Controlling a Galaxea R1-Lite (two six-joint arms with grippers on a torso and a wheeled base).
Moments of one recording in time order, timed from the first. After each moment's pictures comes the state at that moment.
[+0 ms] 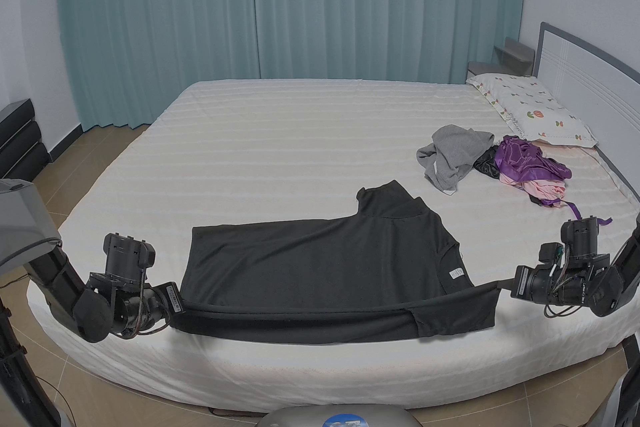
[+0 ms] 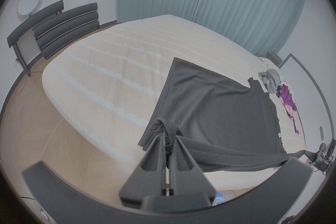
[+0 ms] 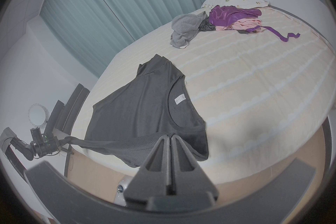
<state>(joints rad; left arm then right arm) -0.17 1.97 -0.45 -0.67 0.16 -0.52 0.02 1.92 -0.41 -0.77 0.27 0.34</state>
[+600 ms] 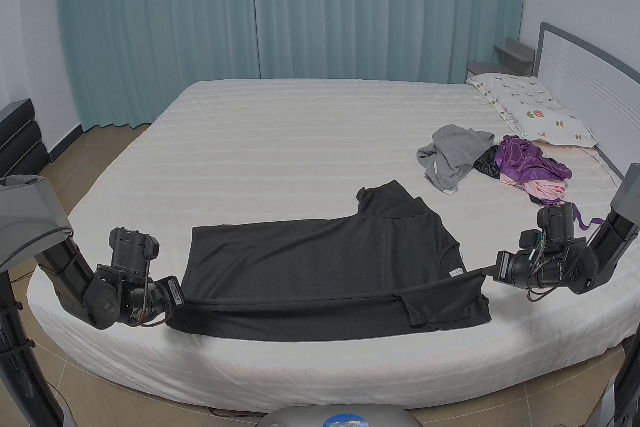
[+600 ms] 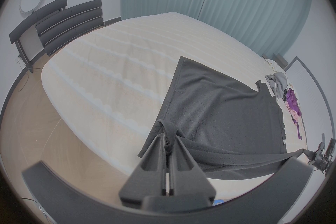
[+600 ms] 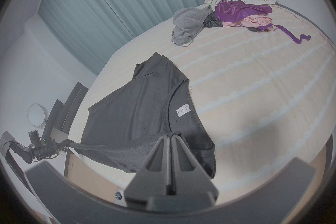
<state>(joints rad) -0.13 2.04 -0.55 -0.63 0.16 -0.53 0.03 2.08 -0.64 -0.67 0.27 0.34</state>
